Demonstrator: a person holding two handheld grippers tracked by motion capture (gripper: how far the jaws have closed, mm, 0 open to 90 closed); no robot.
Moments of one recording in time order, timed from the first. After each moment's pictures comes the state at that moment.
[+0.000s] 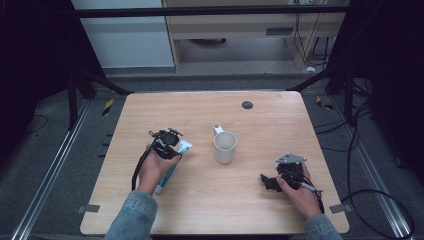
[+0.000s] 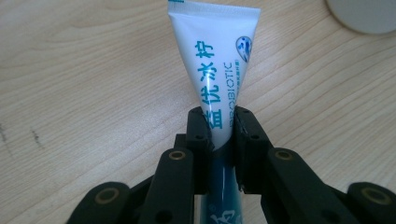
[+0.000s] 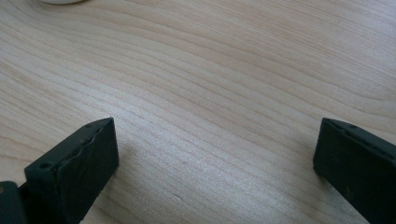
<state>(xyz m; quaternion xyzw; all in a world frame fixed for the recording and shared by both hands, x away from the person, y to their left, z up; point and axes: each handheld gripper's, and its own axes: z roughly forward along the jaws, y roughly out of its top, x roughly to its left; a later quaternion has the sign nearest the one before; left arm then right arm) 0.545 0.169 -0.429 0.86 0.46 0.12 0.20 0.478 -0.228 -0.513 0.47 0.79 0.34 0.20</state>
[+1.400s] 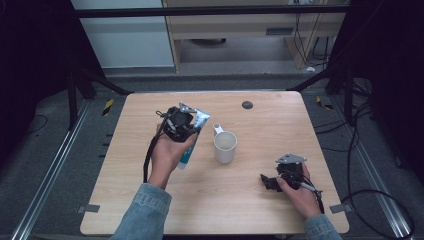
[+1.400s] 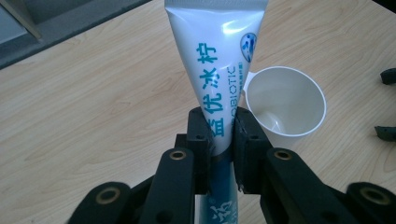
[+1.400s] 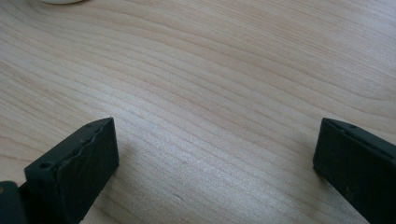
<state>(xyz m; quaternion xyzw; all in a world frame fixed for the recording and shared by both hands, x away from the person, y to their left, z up) 0.535 0.116 -0.336 0.83 0.40 0.19 0.34 0.478 -0.228 -0.513 0.47 0.79 0.34 0.20</state>
